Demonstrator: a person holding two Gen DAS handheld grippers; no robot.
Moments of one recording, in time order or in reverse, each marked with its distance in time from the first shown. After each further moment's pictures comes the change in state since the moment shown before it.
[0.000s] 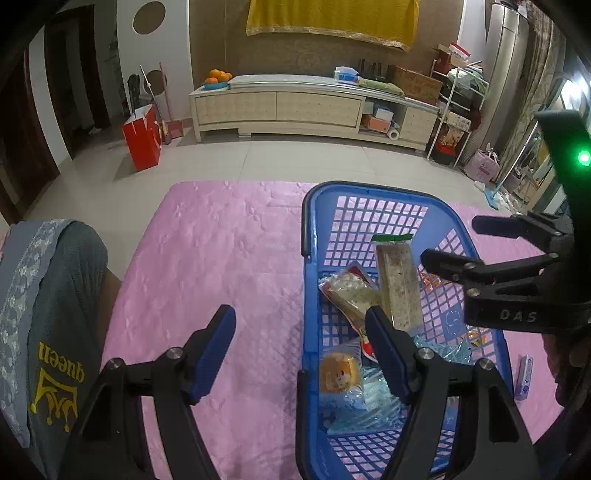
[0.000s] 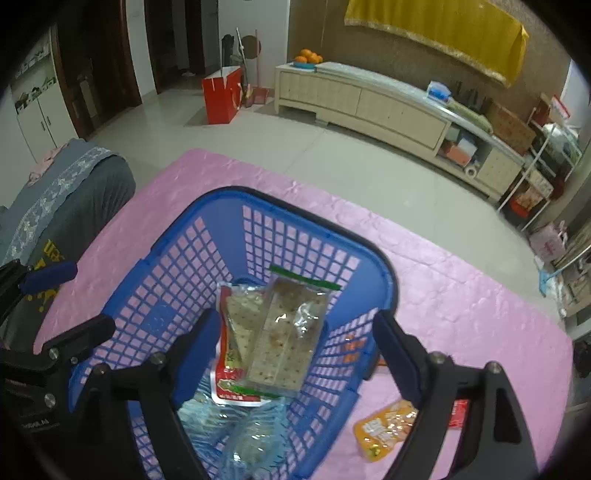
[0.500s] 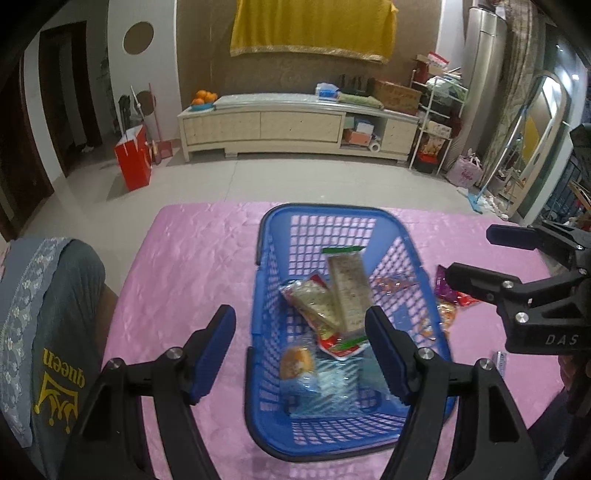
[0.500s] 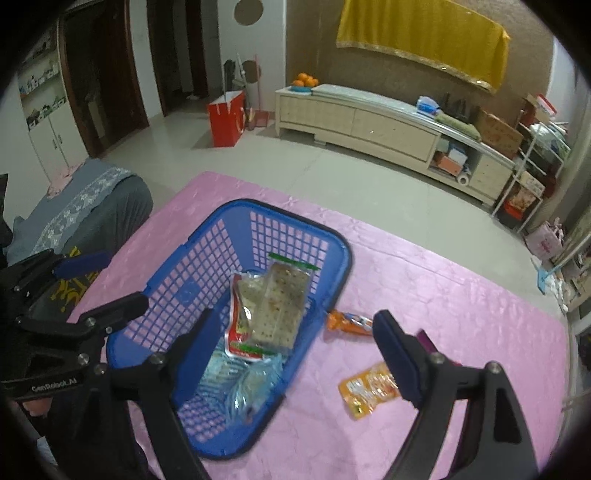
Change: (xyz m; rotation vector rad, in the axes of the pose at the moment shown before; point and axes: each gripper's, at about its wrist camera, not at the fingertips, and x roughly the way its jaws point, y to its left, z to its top) left arm -0.054 -0.041 -0.004 0.051 -0.072 -0.032; right arm -0.089 -0.023 -0.034 0.040 -0.083 0.036
